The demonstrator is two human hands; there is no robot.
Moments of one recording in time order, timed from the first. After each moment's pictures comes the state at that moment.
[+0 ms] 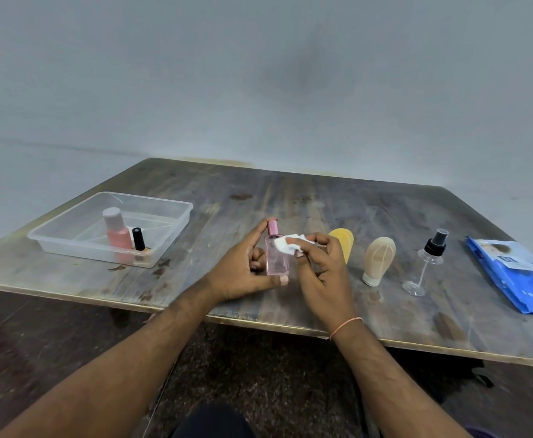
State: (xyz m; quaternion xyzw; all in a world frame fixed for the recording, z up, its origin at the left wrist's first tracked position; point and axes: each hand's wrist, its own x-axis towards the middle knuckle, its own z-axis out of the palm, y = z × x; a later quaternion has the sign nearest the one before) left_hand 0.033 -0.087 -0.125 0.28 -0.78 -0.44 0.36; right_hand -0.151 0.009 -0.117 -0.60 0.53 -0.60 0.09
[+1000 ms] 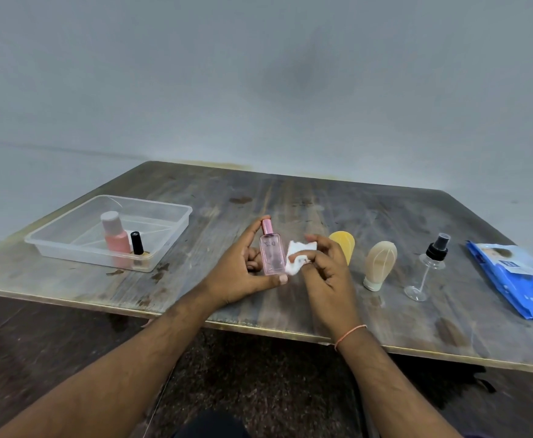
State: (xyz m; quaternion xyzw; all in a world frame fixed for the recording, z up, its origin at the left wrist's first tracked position) left_hand 0.033 -0.084 -0.123 0.28 -0.75 -0.43 0.41; right_hand -0.154 0.006 -0.120 -0.58 0.51 -0.62 0.15
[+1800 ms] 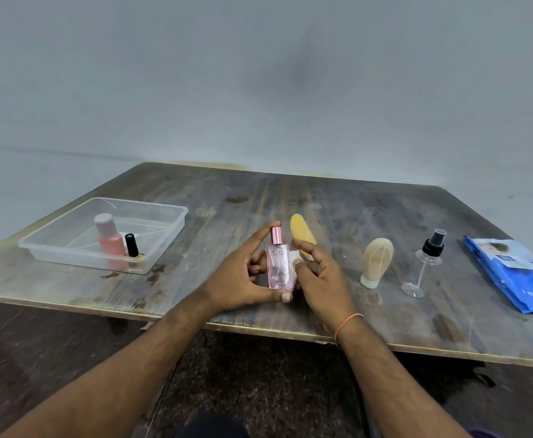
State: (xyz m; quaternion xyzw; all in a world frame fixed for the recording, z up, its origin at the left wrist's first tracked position) left_hand 0.031 -0.064 -0.111 0.27 -0.79 -0.42 0.36; right_hand -0.155 -0.003 -0.123 -0.49 0.54 -0.60 0.32
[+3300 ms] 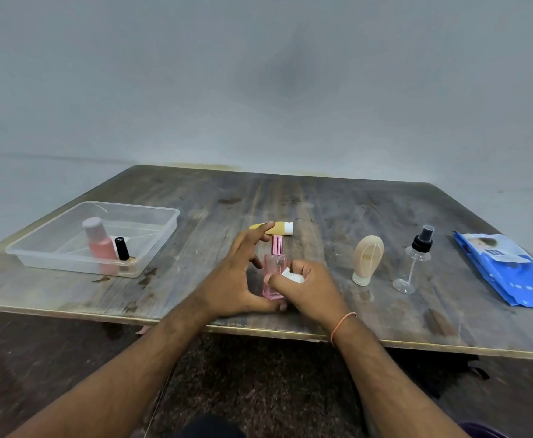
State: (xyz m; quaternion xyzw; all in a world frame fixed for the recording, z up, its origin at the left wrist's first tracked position) left_hand 0.030 -0.068 -0.117 0.24 -0.87 -0.23 0.37; right_hand -0.152 0.010 -0.111 -0.55 0.56 -0.52 0.35
